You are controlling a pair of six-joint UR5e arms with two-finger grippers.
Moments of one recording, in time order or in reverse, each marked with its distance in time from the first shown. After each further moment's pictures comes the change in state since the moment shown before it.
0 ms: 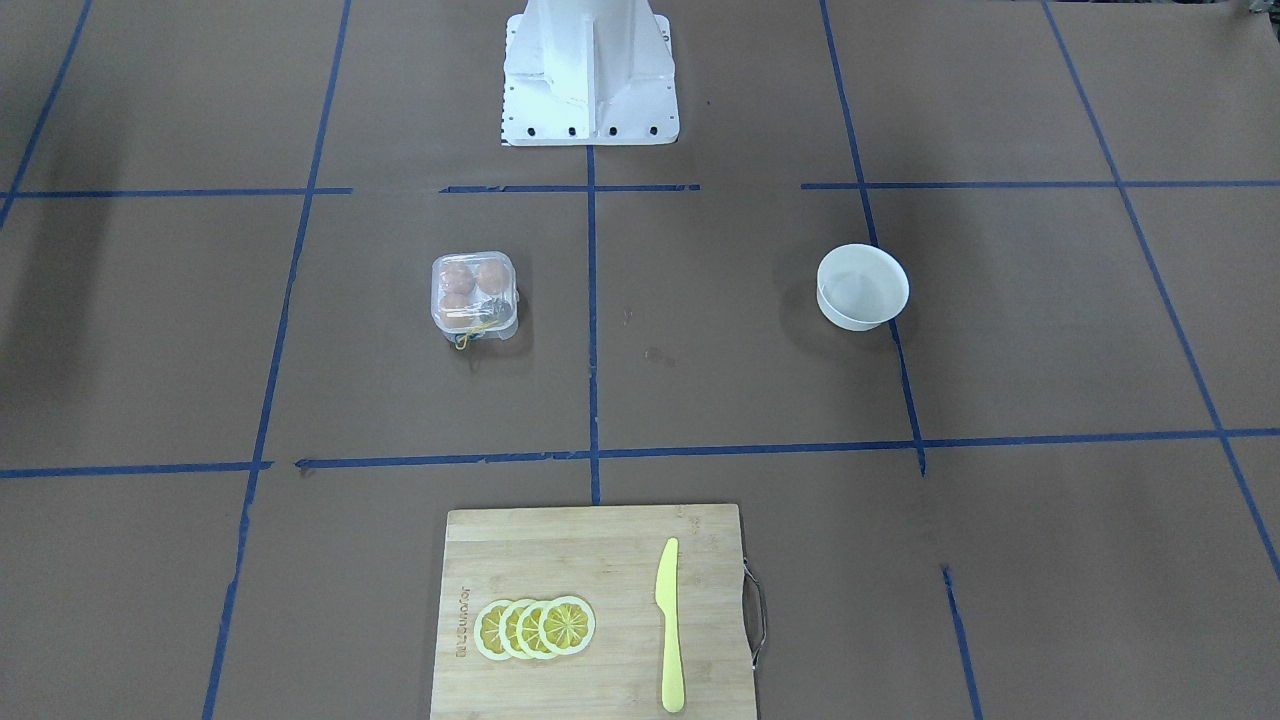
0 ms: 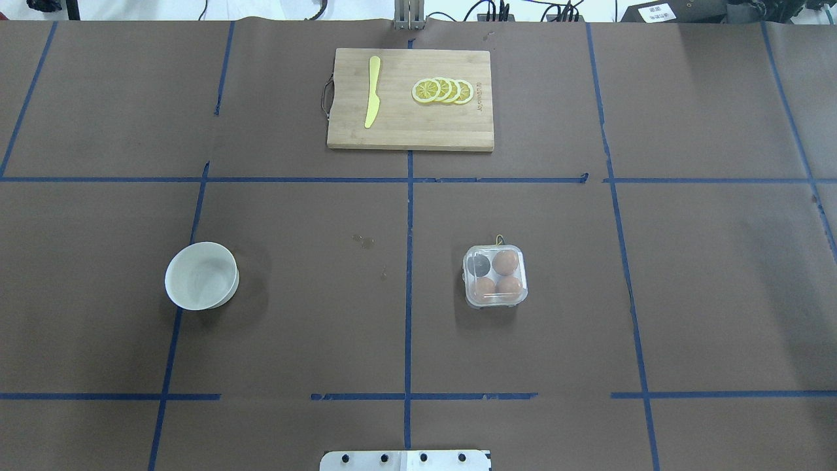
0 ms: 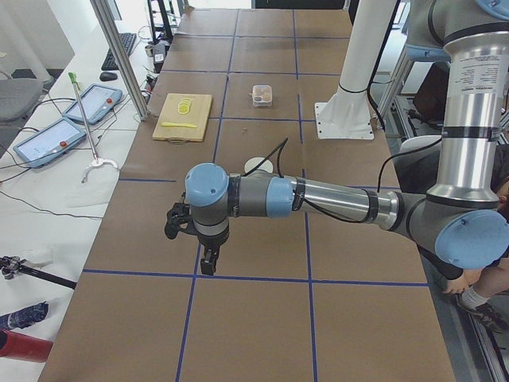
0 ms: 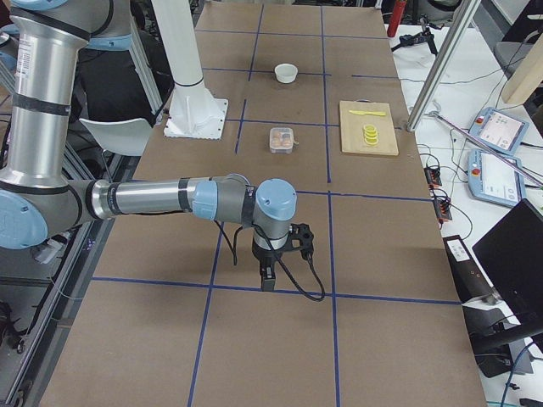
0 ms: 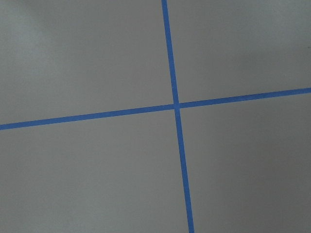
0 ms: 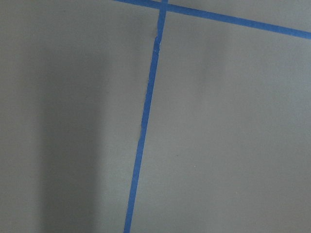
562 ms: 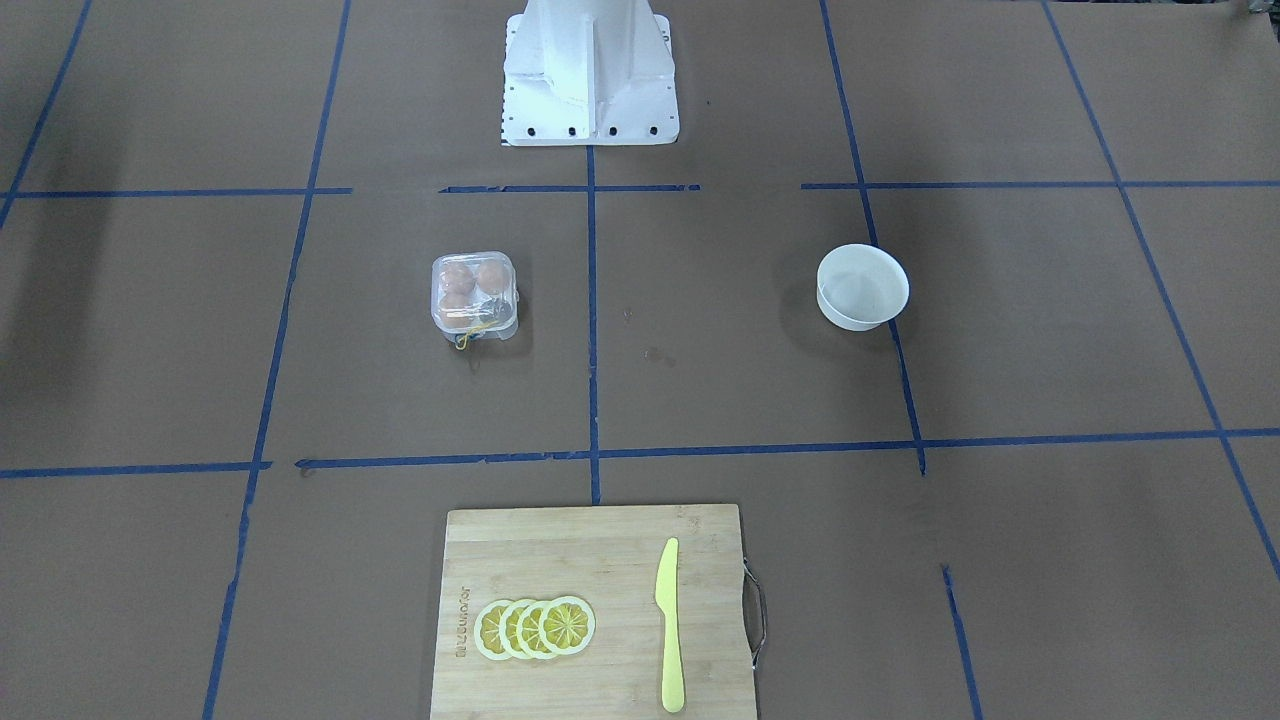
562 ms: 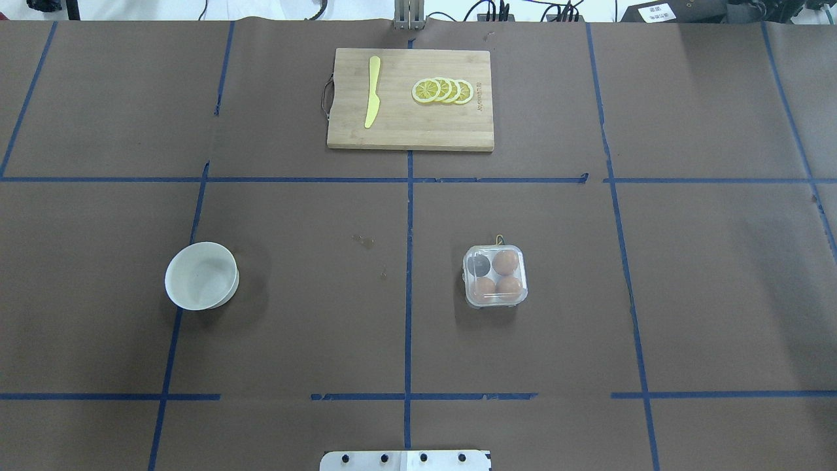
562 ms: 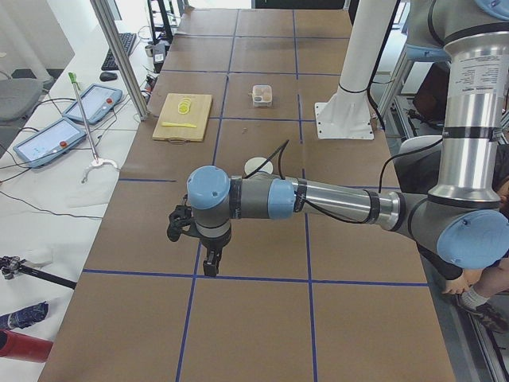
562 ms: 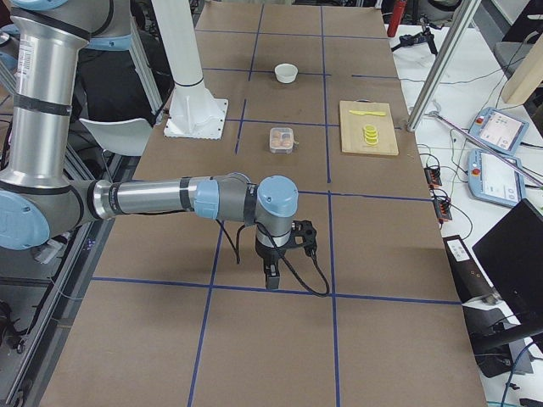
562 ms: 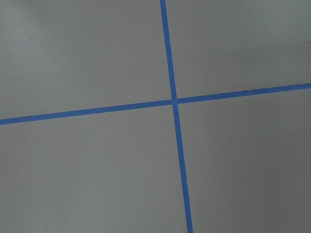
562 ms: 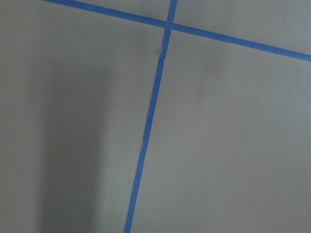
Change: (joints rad) left arm 0.000 0.012 0.000 0.004 -0.001 0.001; right arm 0.000 0.003 -0.002 0.054 0.001 0.000
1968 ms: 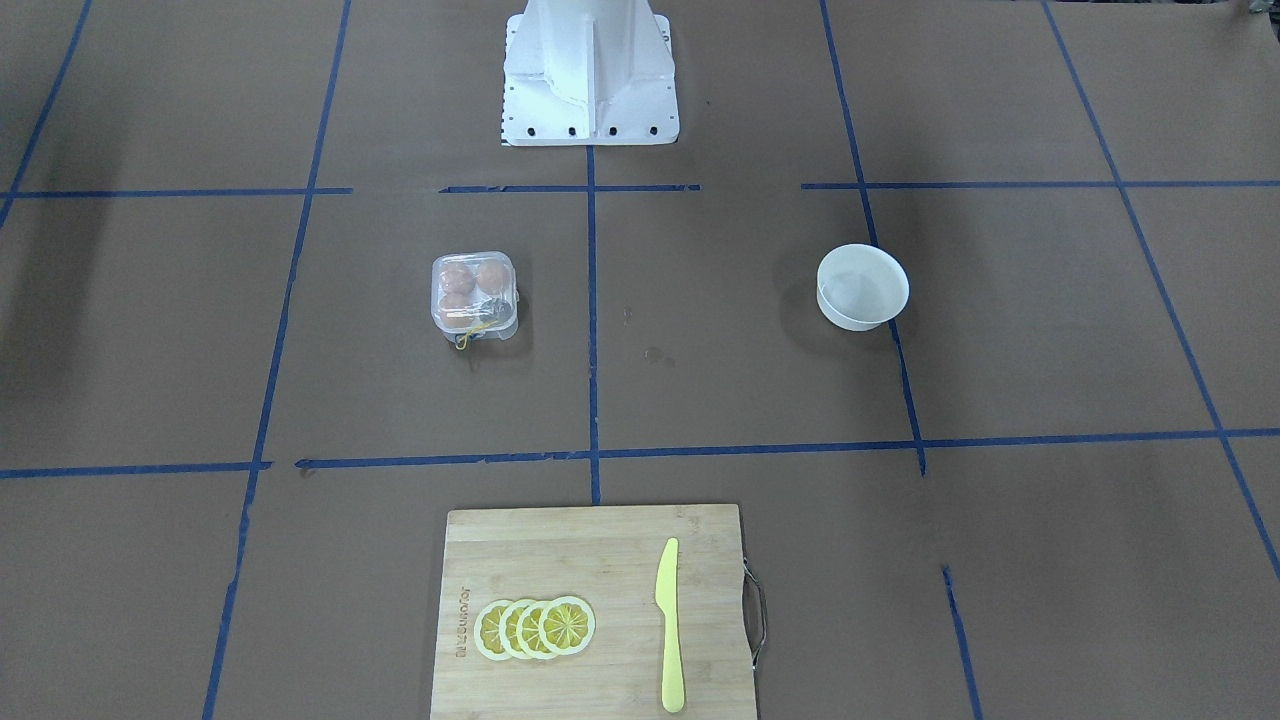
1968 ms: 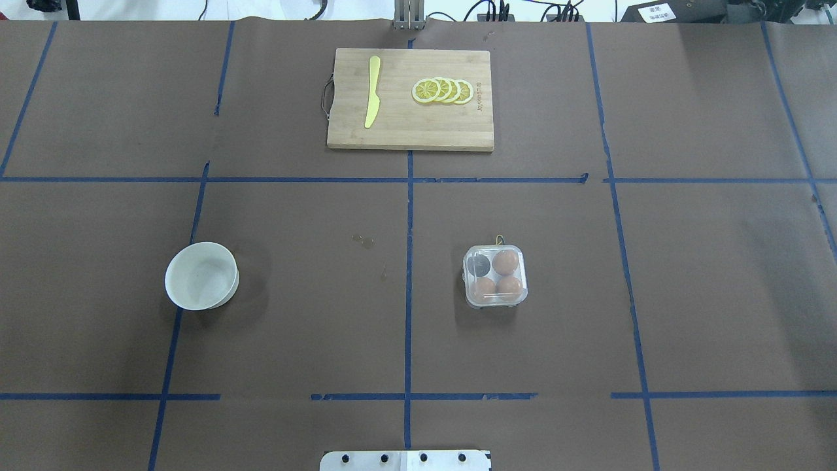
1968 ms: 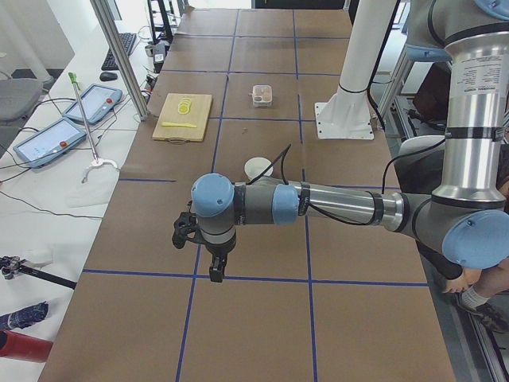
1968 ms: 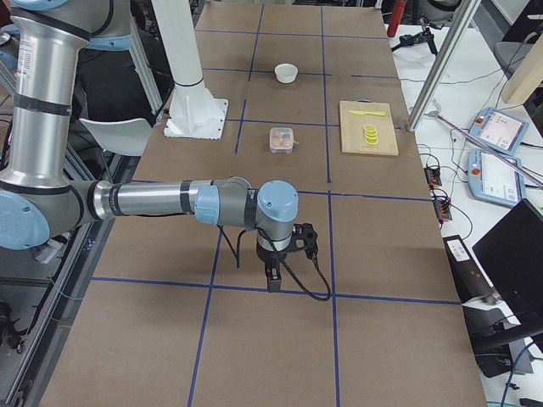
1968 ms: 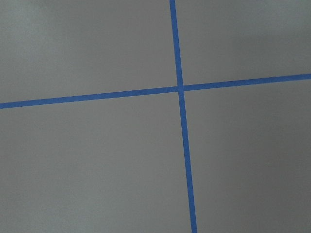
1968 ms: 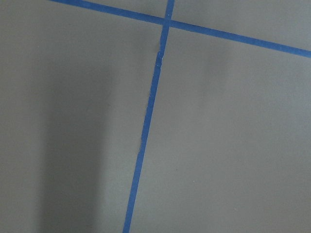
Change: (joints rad) left arm 0.001 0.021 0.009 0.001 0.000 0.000; right arm 0.000 0.000 -0.023 0.014 0.009 0.002
